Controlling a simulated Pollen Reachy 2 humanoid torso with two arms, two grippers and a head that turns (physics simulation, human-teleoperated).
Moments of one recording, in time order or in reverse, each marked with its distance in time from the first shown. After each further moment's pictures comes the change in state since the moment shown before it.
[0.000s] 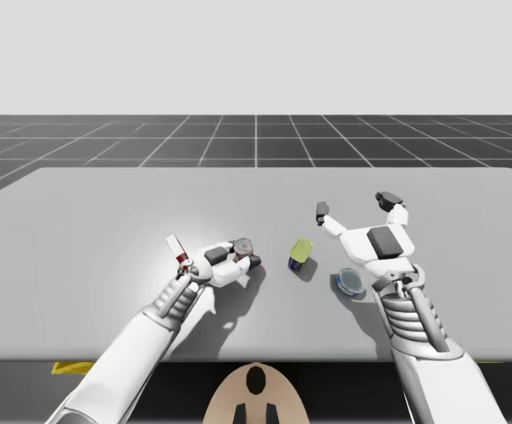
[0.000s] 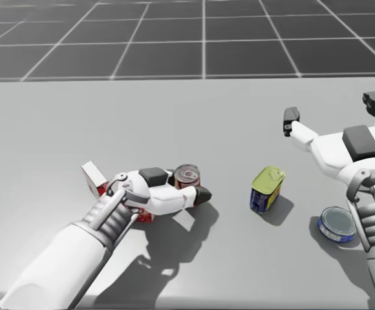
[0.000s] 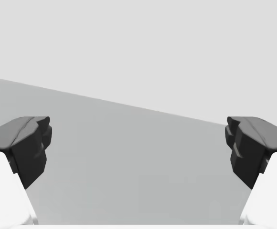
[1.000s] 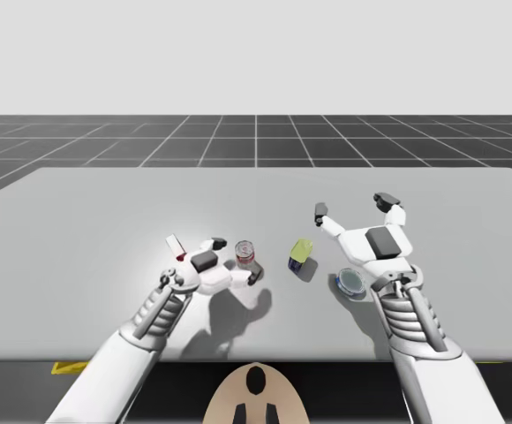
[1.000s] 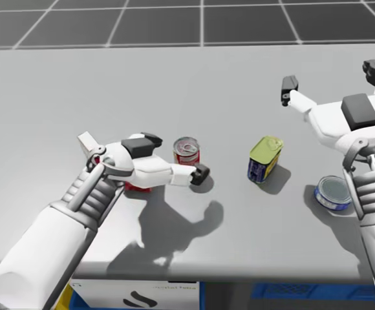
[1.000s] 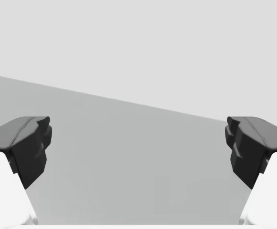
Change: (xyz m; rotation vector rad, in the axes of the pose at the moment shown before) left arm 0.006 -0.007 0.037 -0.016 -0.013 0.031; right arm -0.001 0.002 0.000 0.008 0.008 -0.011
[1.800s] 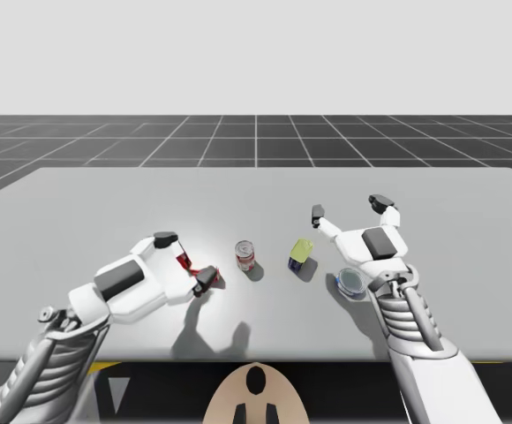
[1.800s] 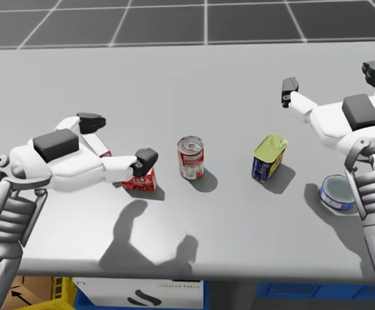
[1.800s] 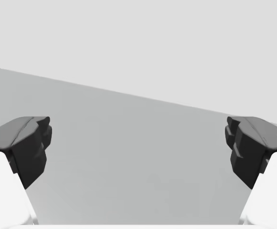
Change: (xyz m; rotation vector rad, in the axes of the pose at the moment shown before) left arm 0.001 0.017 0.121 0.081 -0.210 -0.048; right arm -0.003 0.004 -0.001 0.022 0.018 -0.014
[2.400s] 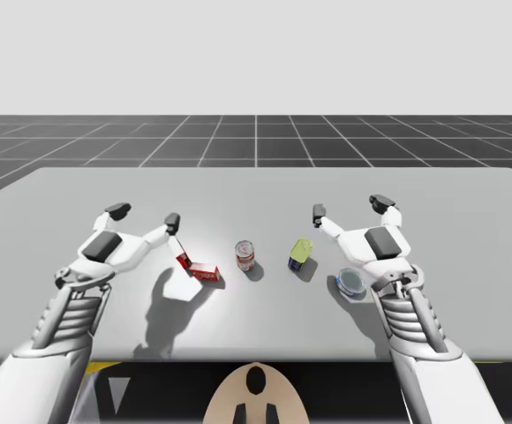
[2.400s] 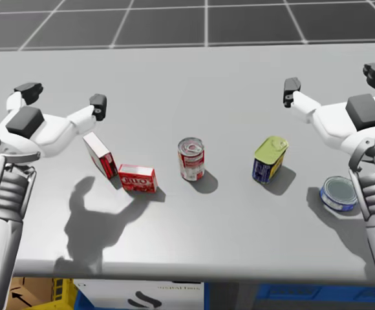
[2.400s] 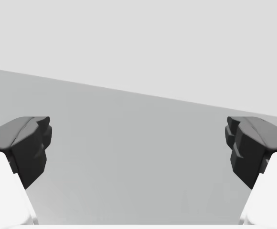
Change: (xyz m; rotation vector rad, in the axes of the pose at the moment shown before) left arm -0.025 0.078 -0.018 0.492 -0.296 0.000; right arm 0.004 -0.004 0.001 0.015 0.009 -0.044
